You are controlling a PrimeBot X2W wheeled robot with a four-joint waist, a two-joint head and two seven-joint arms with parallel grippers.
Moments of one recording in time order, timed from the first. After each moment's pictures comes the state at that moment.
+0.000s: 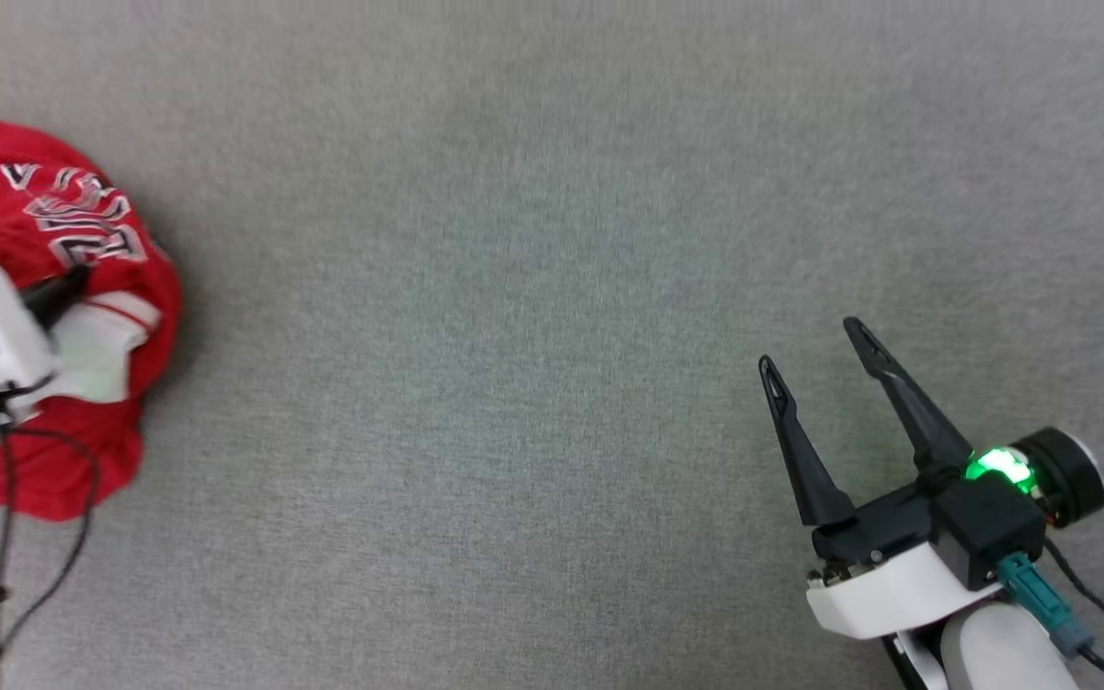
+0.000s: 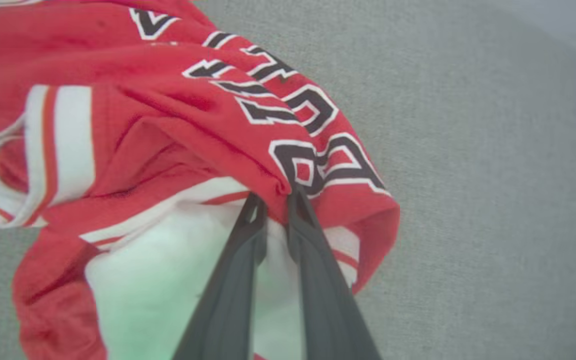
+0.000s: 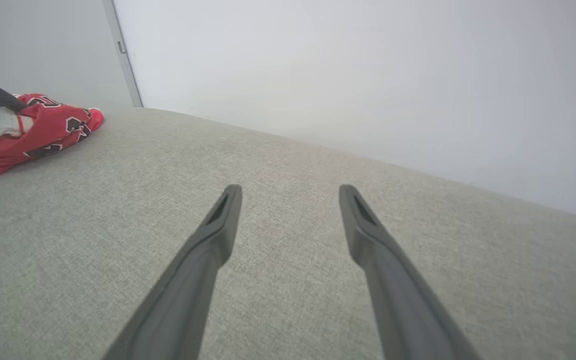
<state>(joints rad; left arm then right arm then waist) -0.70 0.71 -0.25 0.54 -1.04 -0.13 0.57 -0.15 -0.11 0.21 -0.05 -0.03 0.13 -0.26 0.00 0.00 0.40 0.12</state>
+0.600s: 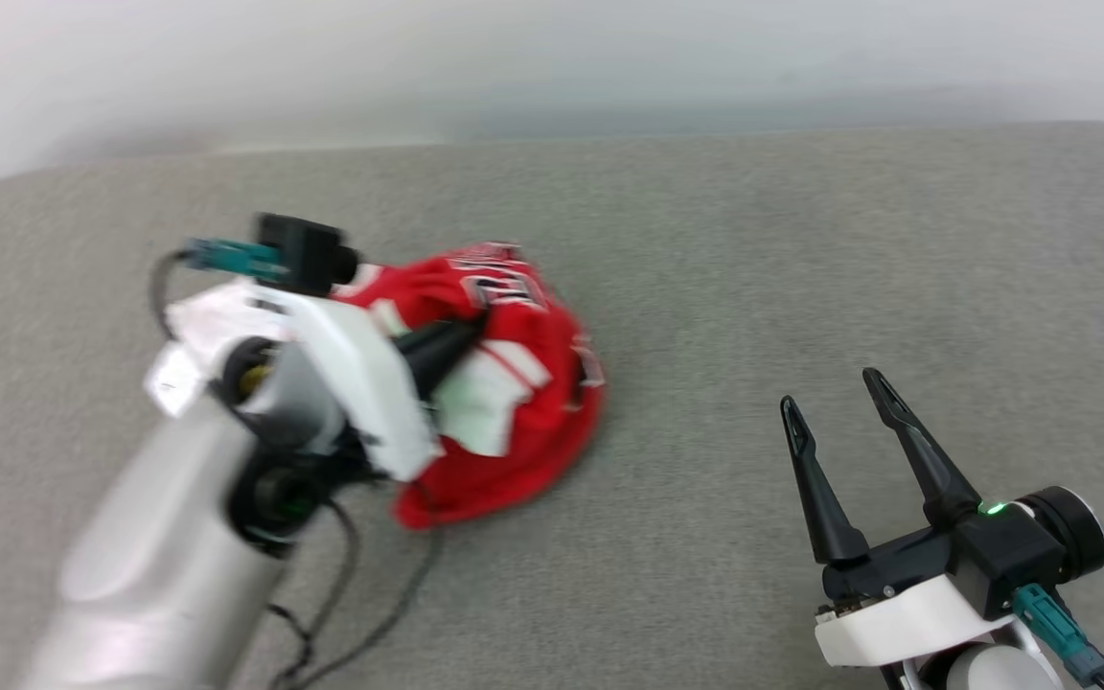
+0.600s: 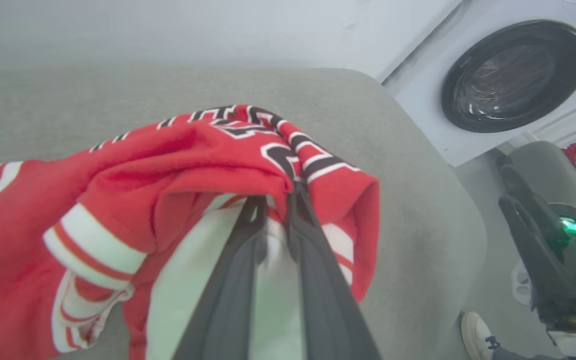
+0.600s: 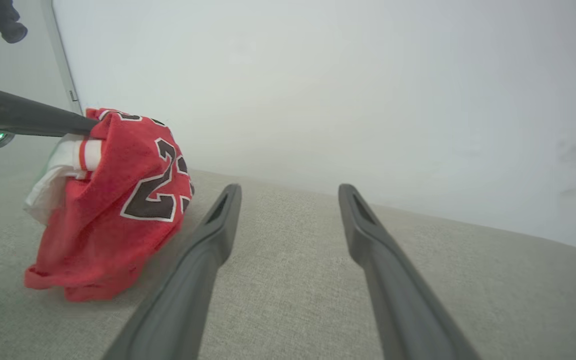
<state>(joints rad) -0.60 0.43 -0.51 0.19 -1.04 -0.13 0.42 -0.06 -0.07 0.16 -0.03 0.01 0.13 -0.26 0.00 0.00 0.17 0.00</state>
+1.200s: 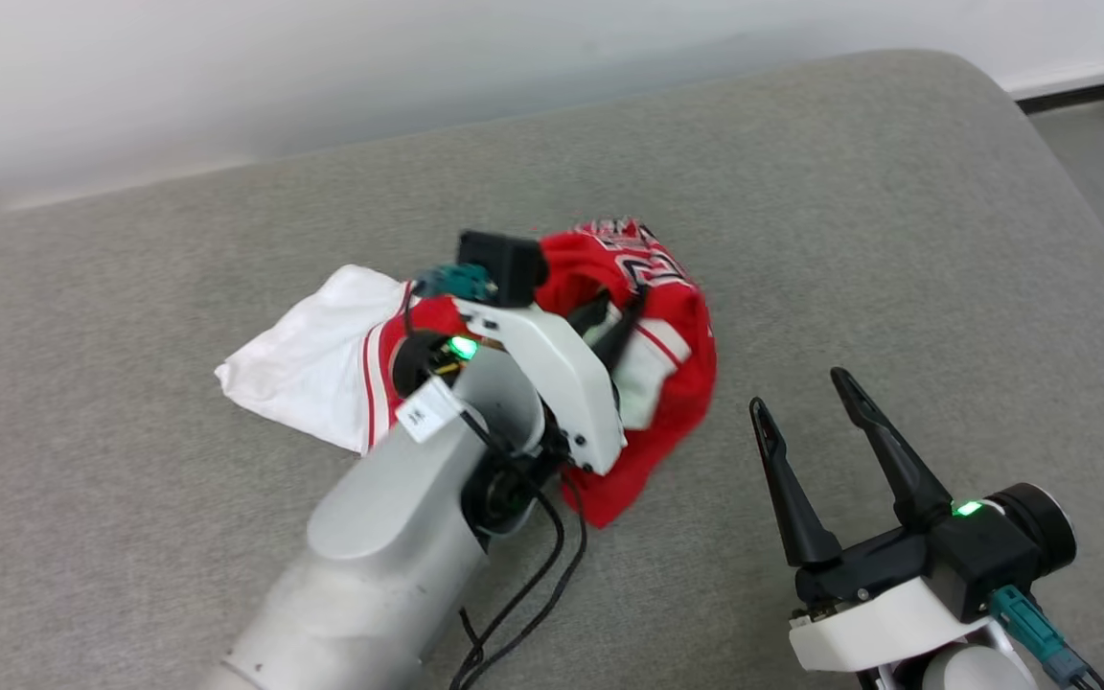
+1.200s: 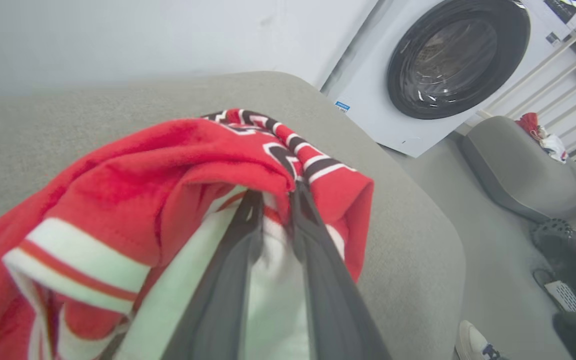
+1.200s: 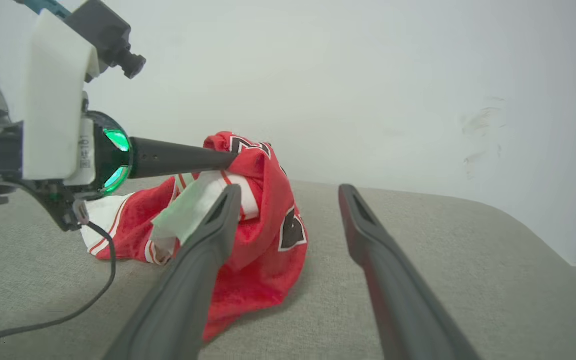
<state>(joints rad) -0.73 0.08 -0.66 0.53 -0.82 -0.04 0.09 -0.06 -0.05 0.21 -0.04 0.02 0.13 -0.26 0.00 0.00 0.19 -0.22</state>
